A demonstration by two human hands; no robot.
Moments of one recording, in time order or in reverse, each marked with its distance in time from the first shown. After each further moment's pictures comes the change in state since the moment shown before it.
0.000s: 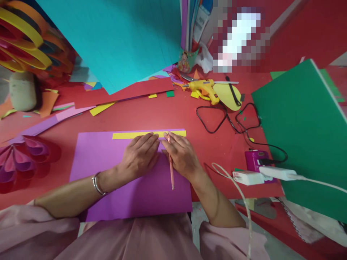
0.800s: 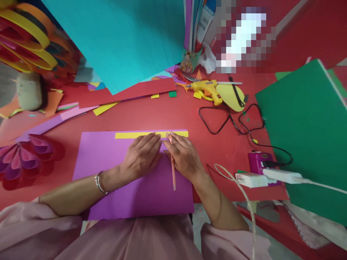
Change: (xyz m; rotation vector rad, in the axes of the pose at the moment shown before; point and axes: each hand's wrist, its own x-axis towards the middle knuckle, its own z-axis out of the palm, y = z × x) left_hand -0.001 0.000 0.000 -0.051 -0.067 -0.053; right_hand 0.001 -0.002 -0.001 -0.006 -0.037 0.037
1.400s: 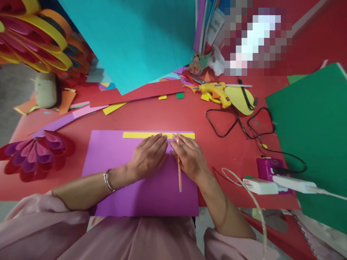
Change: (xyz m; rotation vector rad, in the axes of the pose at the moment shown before) left_hand 0.001 0.003 0.000 0.073 0.014 0.009; right_hand 0.000 0.004 0.002 -0.010 0.026 -0.021
